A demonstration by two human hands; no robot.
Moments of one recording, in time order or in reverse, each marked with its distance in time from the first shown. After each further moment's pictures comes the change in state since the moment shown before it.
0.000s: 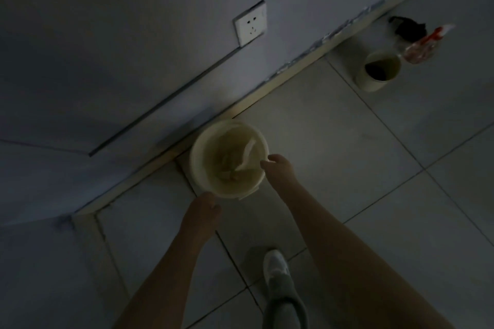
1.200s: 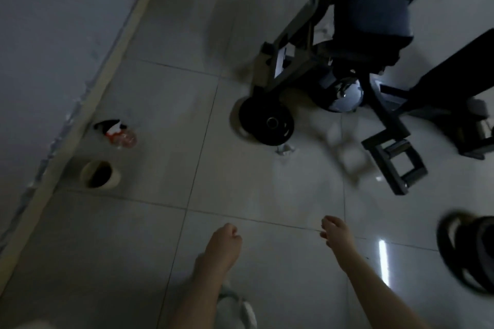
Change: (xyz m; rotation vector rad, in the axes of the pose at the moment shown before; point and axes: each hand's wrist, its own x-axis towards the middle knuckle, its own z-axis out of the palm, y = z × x) left_hand -0.339 0.477 0.383 0.520 -0.479 0.646; right_hand -0.269 0.292 -0.688 0.600 0.850 0.363
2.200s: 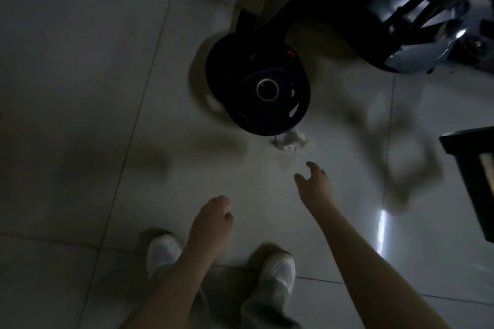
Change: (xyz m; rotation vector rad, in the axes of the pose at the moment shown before) left_hand 0.411 0.077 0.121 0.235 -0.011 0.060; right_hand 0.442 -0.055 0.135 -0.475 -0.019 -0.213
